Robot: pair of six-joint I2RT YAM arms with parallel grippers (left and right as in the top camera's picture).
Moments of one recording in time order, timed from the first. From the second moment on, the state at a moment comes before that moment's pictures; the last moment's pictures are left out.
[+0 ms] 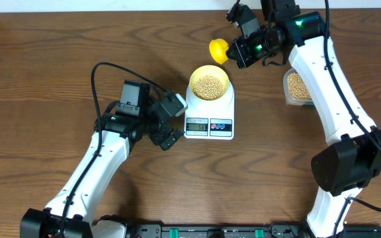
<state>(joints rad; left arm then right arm) -0.24 1.39 0.89 -0.57 0.37 0.60 0.30 2.00 2.01 -1.06 -0.46 -0.17</state>
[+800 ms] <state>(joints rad) -0.24 1.39 0.89 -0.57 0.37 0.60 0.30 2.00 2.01 -1.06 -0.42 -0.17</state>
